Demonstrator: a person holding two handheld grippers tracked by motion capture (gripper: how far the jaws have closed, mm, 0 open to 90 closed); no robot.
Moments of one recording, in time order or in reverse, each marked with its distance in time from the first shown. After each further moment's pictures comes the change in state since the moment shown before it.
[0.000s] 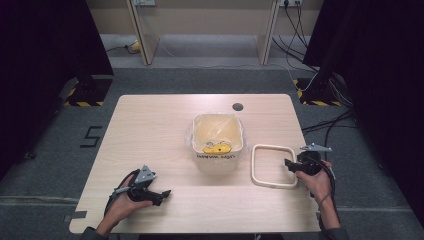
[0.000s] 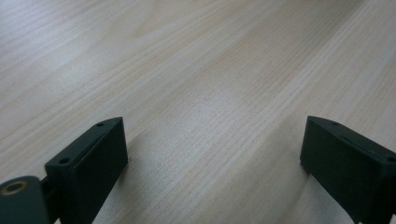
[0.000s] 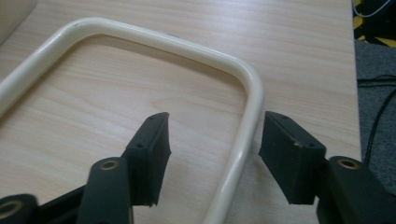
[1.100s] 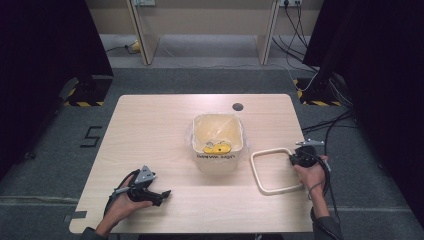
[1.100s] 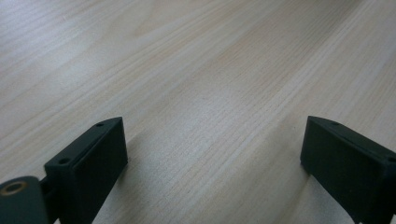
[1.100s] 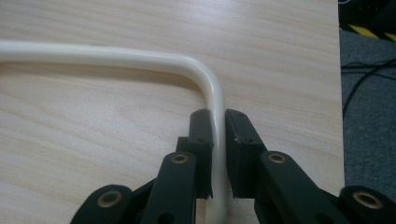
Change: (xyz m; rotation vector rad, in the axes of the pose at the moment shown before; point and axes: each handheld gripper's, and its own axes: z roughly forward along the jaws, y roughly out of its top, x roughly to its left) left arm -0.001 0.000 0.000 -0.003 0.000 -0.001; right arm 0.002 0.014 0.015 0.084 -0.101 -0.019
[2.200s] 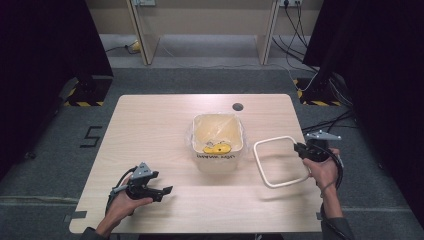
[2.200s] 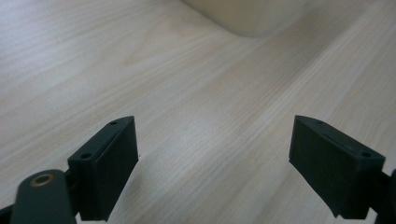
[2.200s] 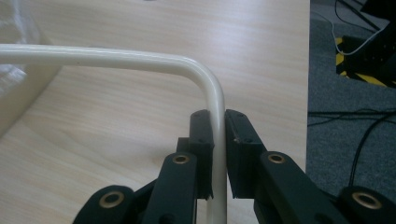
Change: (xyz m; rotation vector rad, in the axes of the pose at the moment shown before) left arm -0.002 0.013 -0.010 -0.081 -0.070 -0.097; right arm -0.011 0.023 -0.047 -0.182 0.084 -0.015
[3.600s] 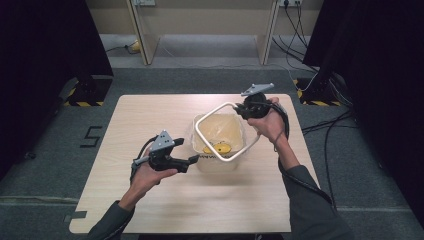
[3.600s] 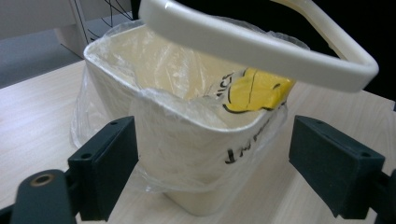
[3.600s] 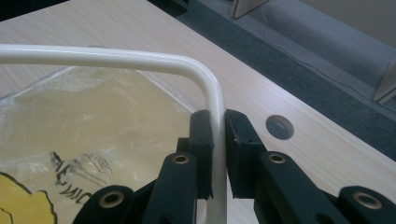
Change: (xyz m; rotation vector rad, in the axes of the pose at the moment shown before) left arm -0.036 0.121 0.012 -0.241 -0.056 0.107; right arm 0.146 0.165 0.027 -0.033 0.248 -0.370
